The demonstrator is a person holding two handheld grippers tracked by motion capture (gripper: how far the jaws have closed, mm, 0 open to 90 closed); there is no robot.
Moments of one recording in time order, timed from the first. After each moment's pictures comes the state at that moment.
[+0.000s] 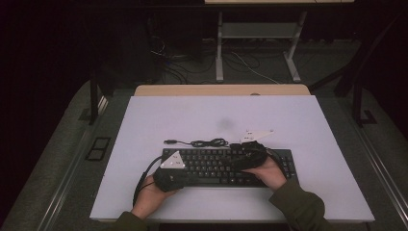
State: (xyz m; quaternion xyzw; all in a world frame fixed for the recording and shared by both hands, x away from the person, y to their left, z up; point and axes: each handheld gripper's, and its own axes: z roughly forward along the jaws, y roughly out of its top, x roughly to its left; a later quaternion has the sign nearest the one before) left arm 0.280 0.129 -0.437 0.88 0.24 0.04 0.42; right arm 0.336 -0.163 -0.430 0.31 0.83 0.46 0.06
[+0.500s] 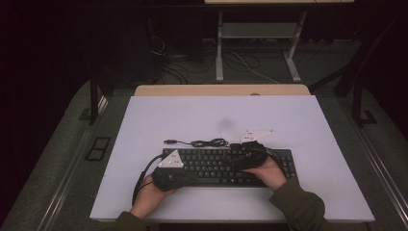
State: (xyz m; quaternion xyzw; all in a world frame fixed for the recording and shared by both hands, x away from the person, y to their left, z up) left arm 0.280 0.132 -0.433 0.87 0.24 0.04 0.43; right arm 0.336 -0.163 -0.430 0.31 0.83 0.46 0.06
